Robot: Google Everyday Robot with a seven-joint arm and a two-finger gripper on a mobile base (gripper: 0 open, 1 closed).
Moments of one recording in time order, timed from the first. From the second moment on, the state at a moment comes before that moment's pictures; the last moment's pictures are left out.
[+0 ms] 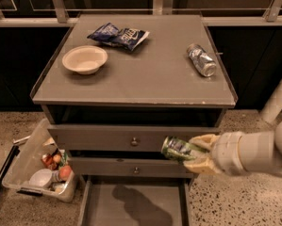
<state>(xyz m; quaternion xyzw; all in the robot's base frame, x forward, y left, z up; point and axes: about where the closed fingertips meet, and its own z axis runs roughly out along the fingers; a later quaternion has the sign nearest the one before) 0.423 -0.163 0.740 -0.52 0.77 0.12 0.35</state>
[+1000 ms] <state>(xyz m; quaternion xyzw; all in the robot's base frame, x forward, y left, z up) 0.428 -0.153 0.593 -0.53 0.78 0.09 0.33</state>
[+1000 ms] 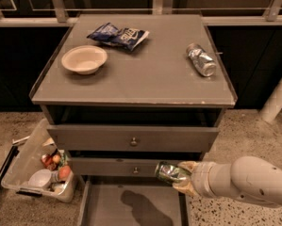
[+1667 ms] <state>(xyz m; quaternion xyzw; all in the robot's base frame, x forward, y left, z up) 0.429 -0.142 0.572 -0.54 0.73 0.21 0.37</state>
